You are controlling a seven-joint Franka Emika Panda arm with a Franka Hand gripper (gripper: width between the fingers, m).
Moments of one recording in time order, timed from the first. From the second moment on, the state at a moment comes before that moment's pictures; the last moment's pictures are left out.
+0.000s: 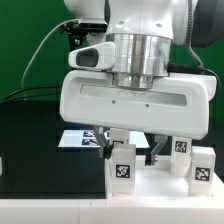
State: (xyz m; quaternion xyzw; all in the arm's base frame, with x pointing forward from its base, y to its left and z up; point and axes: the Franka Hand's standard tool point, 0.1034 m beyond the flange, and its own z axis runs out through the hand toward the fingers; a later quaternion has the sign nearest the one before) arm 0.645 0.003 0.080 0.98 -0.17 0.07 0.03
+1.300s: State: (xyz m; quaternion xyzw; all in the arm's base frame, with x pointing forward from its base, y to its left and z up) arm 0.632 0.000 0.078 0.60 -0.80 0.04 -0.06
